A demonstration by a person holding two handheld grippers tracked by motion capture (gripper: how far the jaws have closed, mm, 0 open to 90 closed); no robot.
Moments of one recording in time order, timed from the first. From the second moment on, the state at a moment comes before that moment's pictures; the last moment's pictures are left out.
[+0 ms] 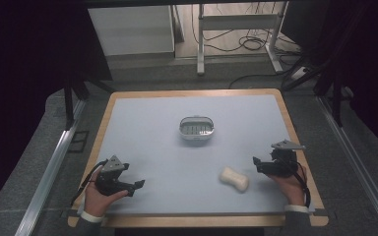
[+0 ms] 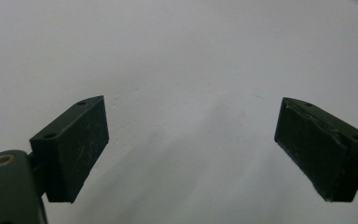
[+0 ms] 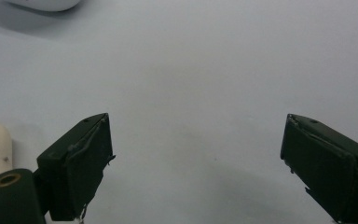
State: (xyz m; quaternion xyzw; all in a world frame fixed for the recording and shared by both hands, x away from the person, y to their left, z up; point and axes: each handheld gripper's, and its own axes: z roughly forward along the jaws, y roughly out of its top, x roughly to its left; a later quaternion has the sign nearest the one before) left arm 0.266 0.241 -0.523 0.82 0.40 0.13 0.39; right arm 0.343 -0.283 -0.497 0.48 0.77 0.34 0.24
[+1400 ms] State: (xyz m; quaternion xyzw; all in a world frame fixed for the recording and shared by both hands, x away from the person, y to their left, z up) left arm 0.266 0.237 -0.525 0.82 0.40 0.12 0.38; right arm 0.331 -0.283 -0.455 0.44 0.79 0.37 0.23
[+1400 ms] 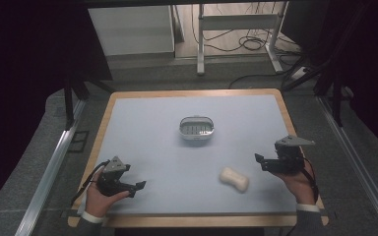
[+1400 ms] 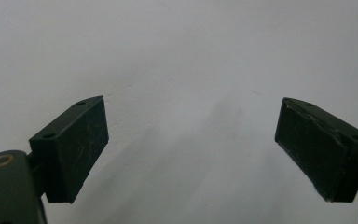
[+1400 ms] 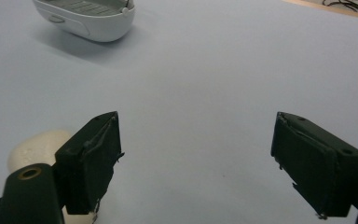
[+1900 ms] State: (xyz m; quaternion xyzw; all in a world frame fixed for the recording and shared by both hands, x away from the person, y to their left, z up) left arm 0.265 0.239 -0.523 0.82 0.40 0.13 0.38; right arm 0.334 -0.250 -0.433 0.38 0.85 0.32 0.19
